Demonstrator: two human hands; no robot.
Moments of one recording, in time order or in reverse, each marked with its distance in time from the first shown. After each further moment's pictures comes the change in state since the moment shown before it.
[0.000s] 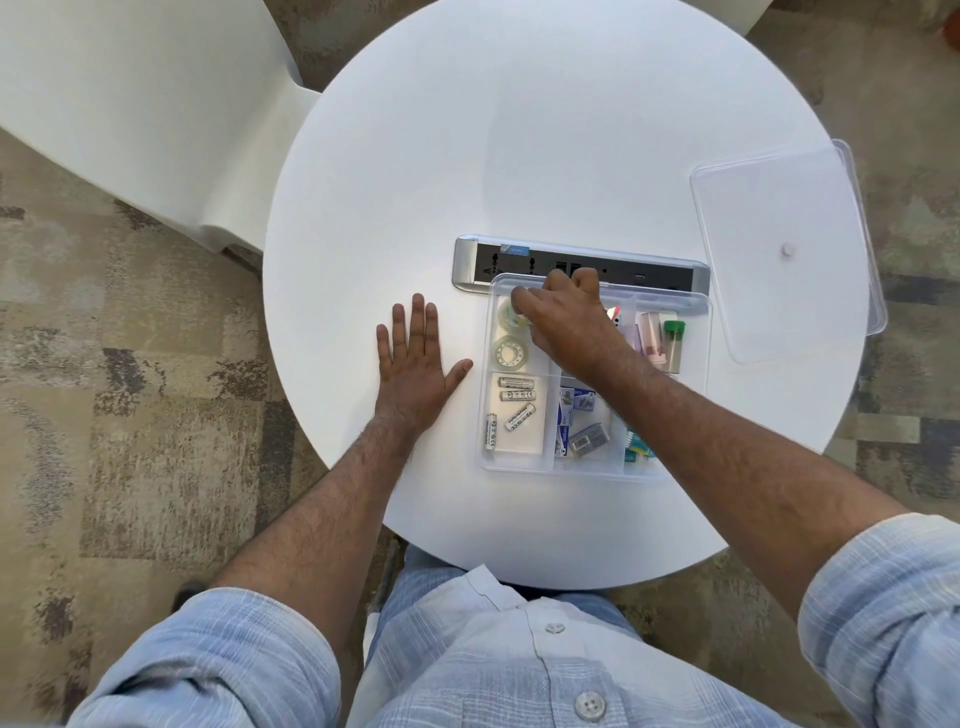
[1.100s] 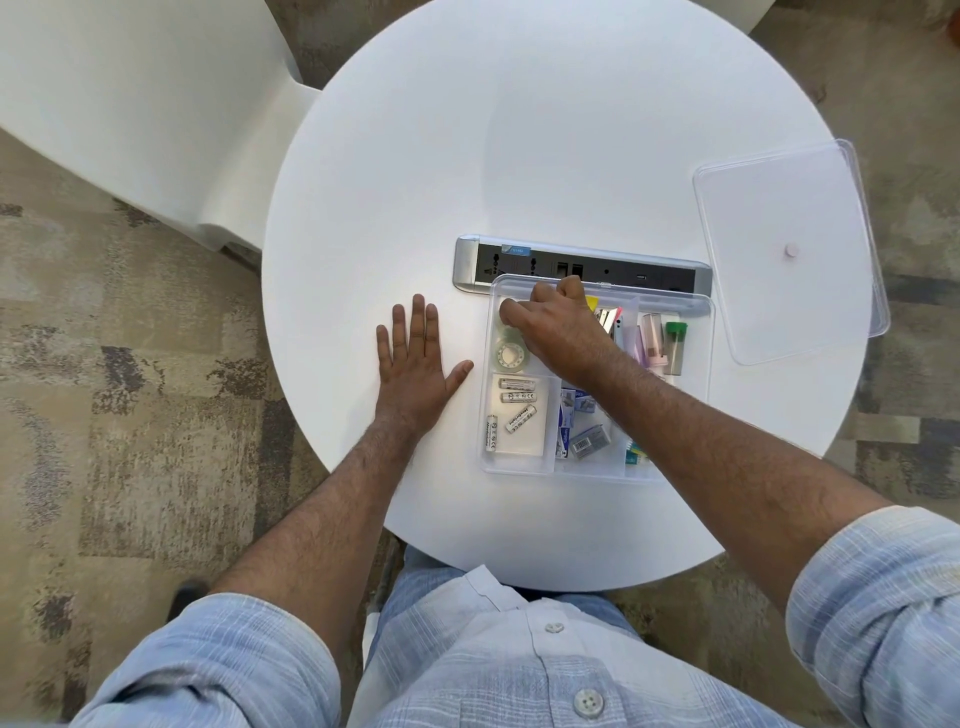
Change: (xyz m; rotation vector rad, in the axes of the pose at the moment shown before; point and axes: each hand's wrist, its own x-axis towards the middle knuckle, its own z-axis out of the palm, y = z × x) left_hand 0.000 -0.001 0.004 0.032 0.037 0.005; right_hand 0.001 -0.007 0.008 0.016 0.010 -0.106
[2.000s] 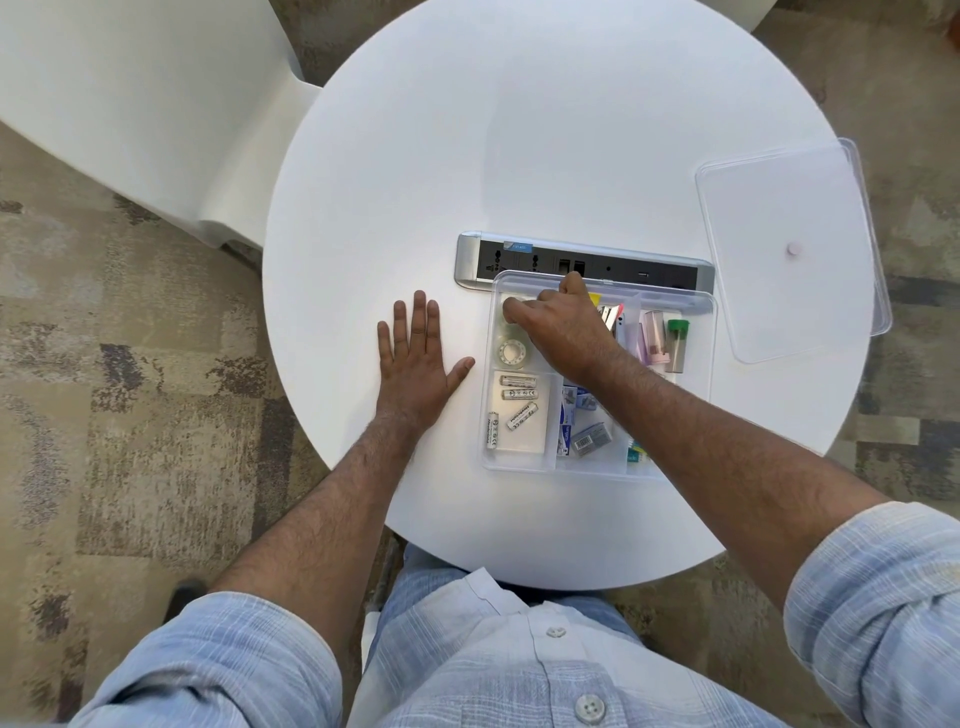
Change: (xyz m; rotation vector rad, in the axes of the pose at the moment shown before) left_hand 0.001 -0.001 0.001 -0.003 -0.002 0.001; right_hand 0.002 -0.001 0.003 -0.042 -0.053 0.003
